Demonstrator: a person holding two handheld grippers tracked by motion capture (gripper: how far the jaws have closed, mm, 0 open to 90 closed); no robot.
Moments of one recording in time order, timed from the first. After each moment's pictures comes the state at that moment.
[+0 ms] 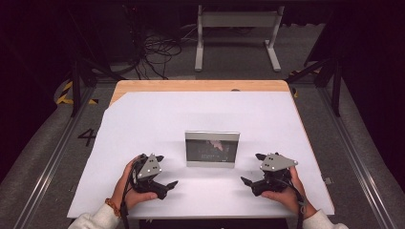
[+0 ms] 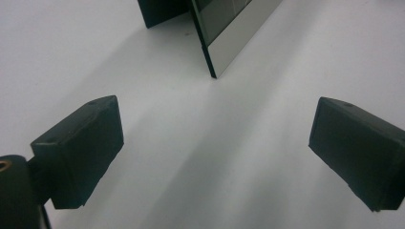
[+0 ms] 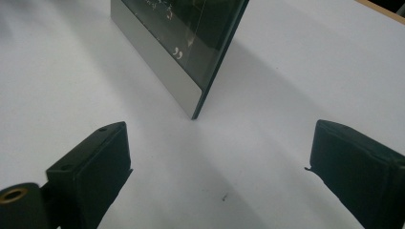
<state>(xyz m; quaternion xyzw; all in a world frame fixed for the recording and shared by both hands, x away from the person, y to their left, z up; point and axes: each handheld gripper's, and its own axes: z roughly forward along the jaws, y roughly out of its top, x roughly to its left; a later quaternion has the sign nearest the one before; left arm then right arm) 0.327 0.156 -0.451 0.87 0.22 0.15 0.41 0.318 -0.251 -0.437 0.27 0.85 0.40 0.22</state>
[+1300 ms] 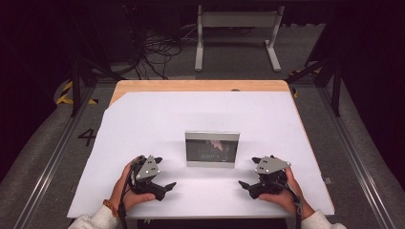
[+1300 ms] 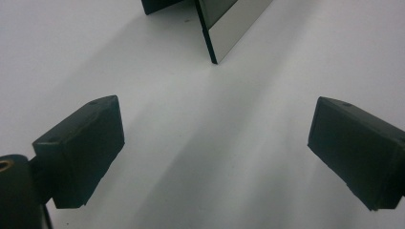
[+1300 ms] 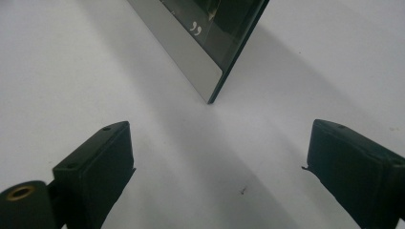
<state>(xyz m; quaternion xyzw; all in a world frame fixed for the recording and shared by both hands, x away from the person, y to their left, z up) 0.328 0.159 -0.456 0.88 0.22 0.15 0.40 0.318 -0.243 -0.448 0.25 0.87 0.37 0.20</state>
